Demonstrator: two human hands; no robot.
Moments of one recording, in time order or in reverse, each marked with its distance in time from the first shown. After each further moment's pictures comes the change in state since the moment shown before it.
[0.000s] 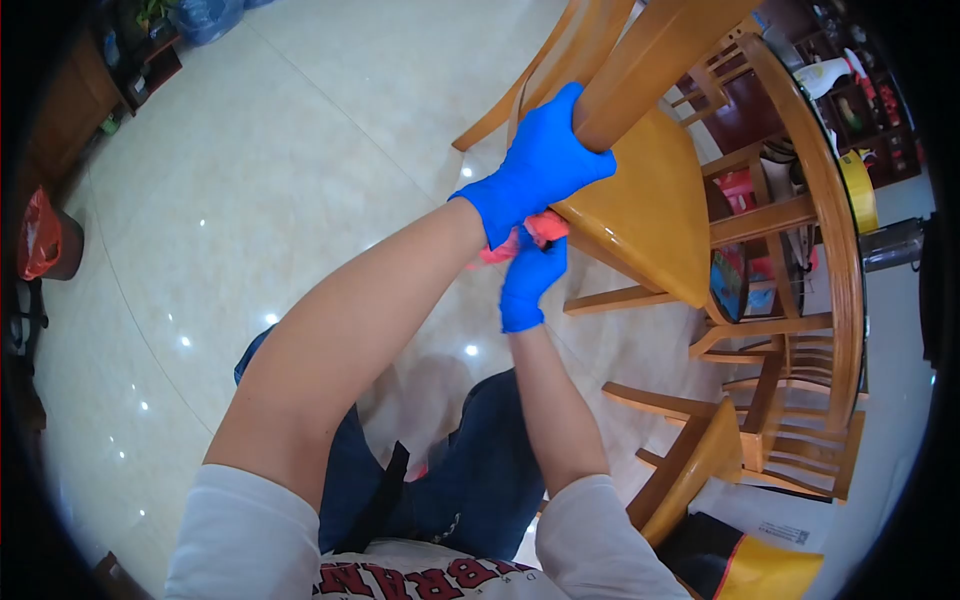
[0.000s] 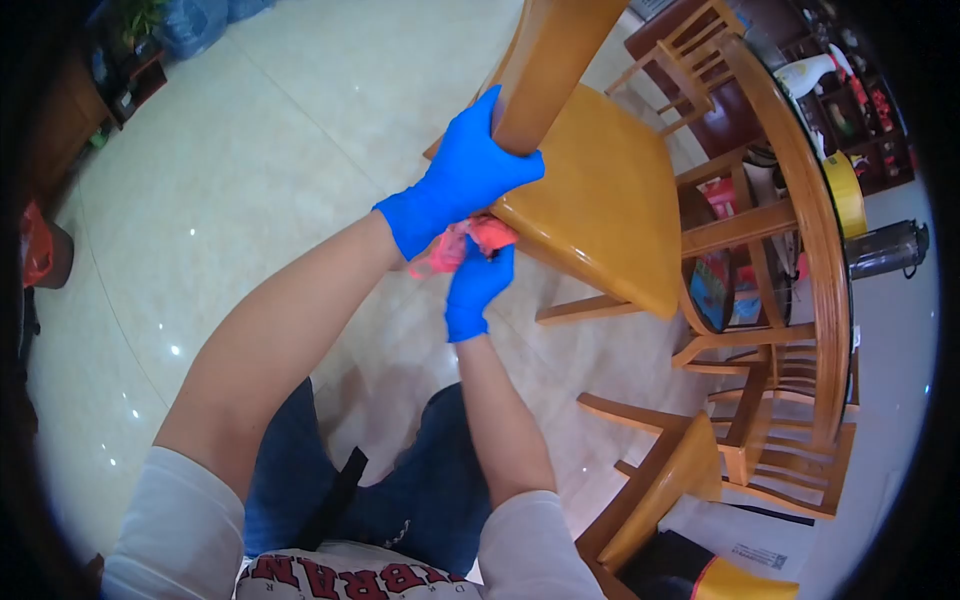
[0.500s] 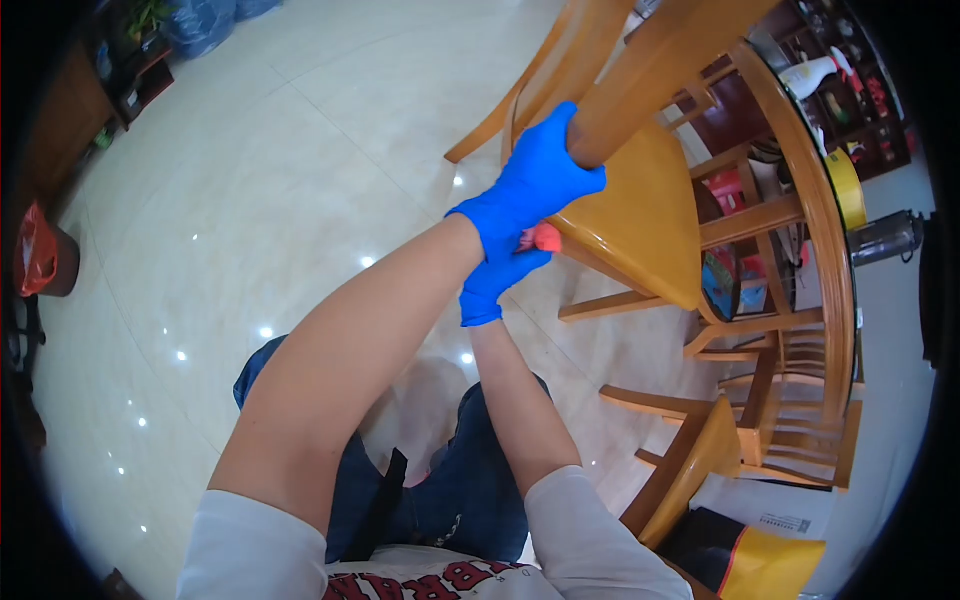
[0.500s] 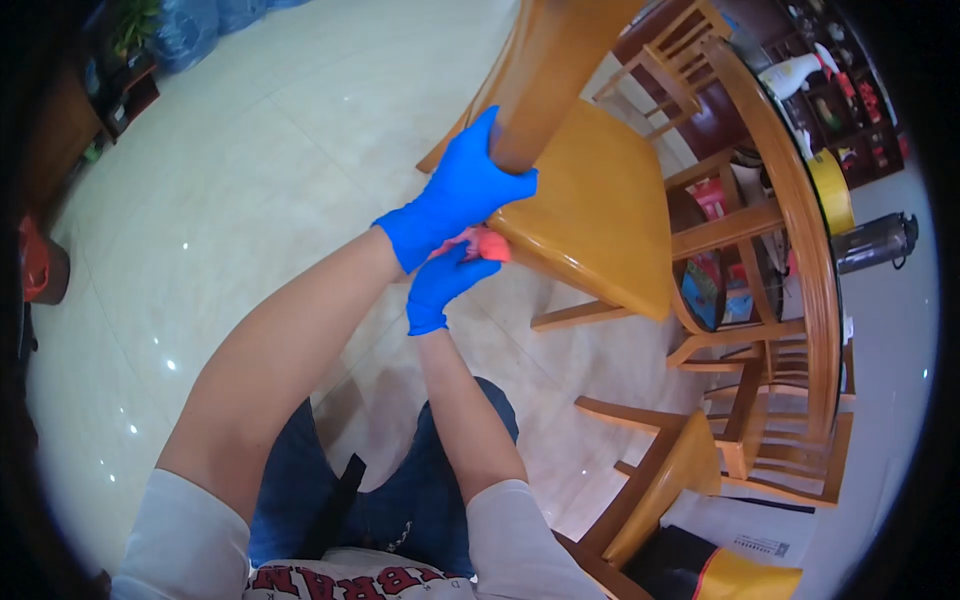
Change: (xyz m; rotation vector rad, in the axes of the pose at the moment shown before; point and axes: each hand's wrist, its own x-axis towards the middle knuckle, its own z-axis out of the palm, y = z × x) left_hand 0.003 0.002 -0.005 -0.066 -0.052 0.003; right_hand -0.010 0.003 0.068 0.856 0.143 -0.041
